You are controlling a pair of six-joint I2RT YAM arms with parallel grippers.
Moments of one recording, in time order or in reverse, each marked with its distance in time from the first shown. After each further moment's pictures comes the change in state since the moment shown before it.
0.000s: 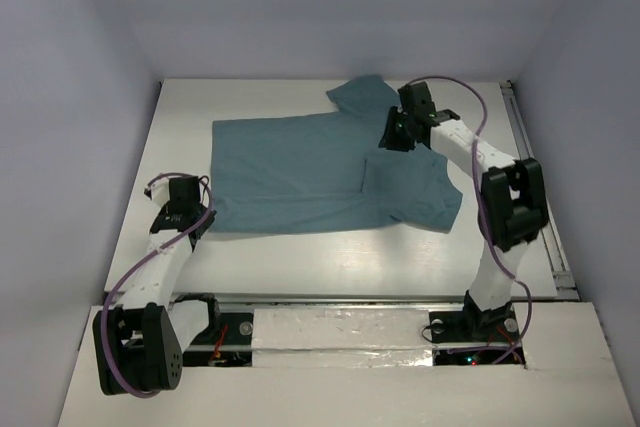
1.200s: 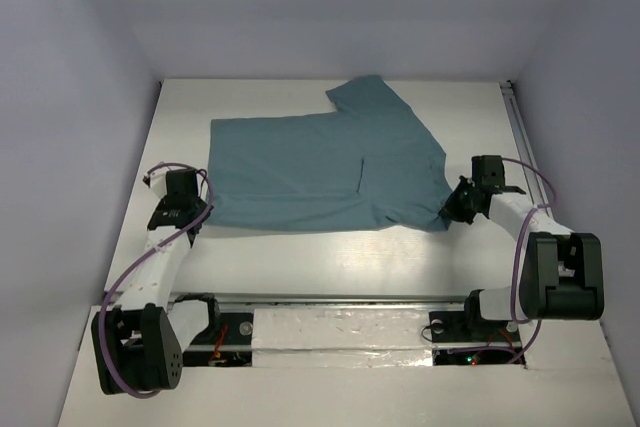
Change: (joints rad) left arm 0.000 0.003 0.047 0.009 -0.034 0.128; right arm -0.367 -0.576 -0.865 0.109 -0.097 0.074
